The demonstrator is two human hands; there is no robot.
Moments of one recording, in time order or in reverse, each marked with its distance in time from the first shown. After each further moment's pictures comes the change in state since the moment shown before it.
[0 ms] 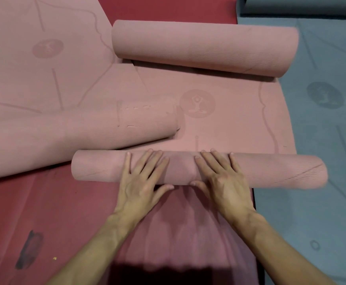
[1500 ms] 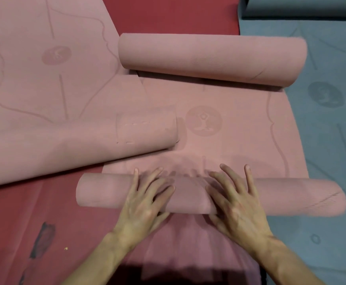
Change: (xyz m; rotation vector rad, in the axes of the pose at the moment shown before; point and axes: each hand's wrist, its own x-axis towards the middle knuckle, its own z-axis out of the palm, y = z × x) left_hand -0.051 0.013 -0.031 -0.153 -0.031 0.177; right_hand -0.059 -0.003 -0.027 -0.032 0.029 -0.192
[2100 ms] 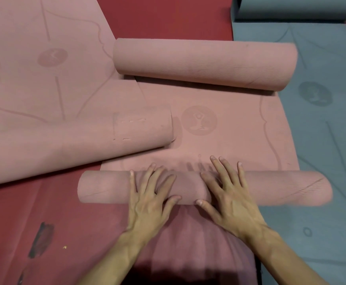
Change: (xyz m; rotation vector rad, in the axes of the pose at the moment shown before) left_hand 0.011 0.033 0.011 0.024 -0.019 -0.340; right_hand -0.003 0.002 0.010 0.097 -0.075 0.150
